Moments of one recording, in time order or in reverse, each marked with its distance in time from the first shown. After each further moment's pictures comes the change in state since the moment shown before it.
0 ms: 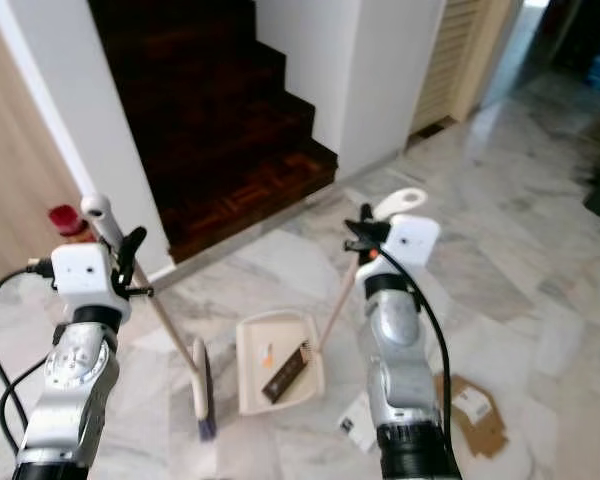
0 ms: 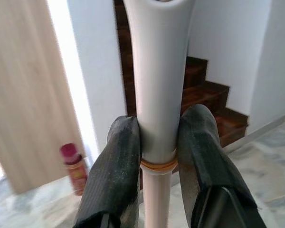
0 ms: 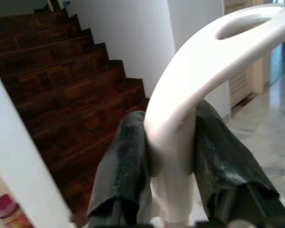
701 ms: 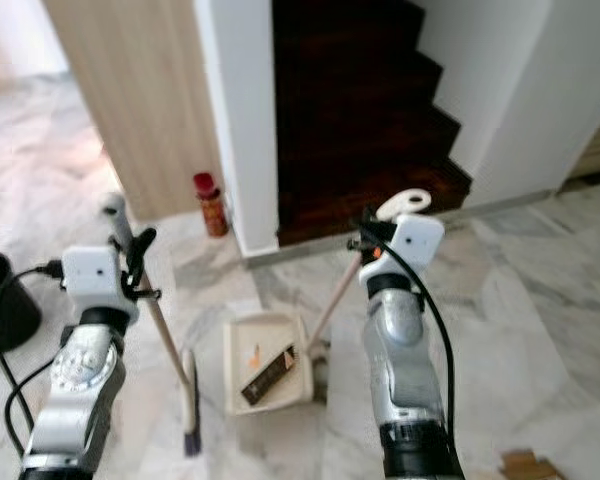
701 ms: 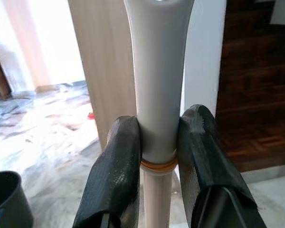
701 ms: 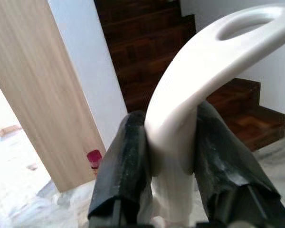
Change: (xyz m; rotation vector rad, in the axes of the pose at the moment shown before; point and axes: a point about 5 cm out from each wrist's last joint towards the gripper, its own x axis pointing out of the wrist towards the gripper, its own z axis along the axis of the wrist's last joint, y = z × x) left arm -0.005 0.003 0.001 0.016 0.007 0.022; right arm 0.000 0.003 0.000 0.012 0.018 0.015
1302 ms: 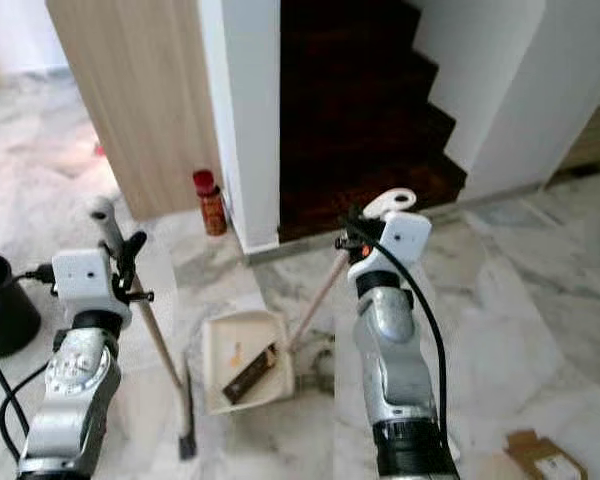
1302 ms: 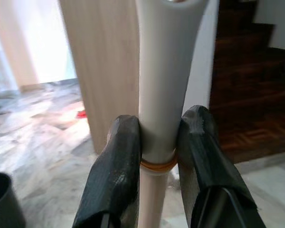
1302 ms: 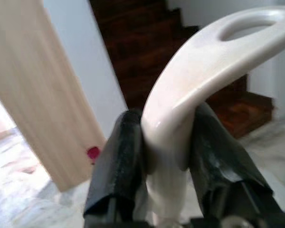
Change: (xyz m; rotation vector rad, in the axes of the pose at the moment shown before) left arm -0.005 -0.007 -0.003 -0.016 0.020 -0.013; right arm 0.001 -0.002 -0.002 0.037 0.024 0.002
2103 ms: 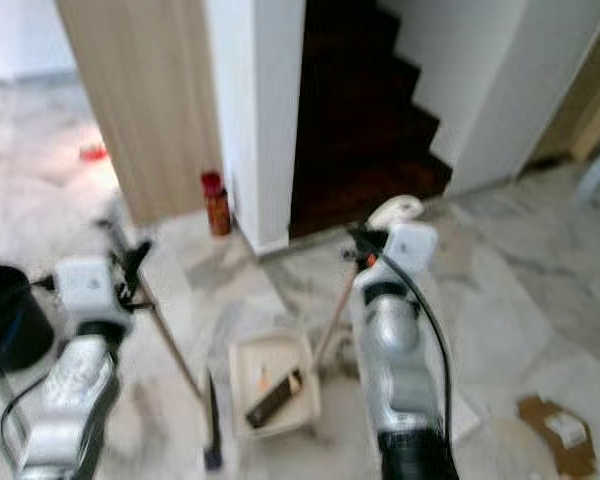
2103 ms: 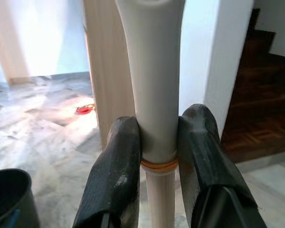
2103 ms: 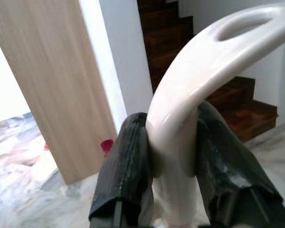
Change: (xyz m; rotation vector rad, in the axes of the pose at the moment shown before) left arm -0.004 0.010 0.000 -0.009 0.005 0.020; right arm -0.004 0.009 -0.004 -0.016 0.013 0.031
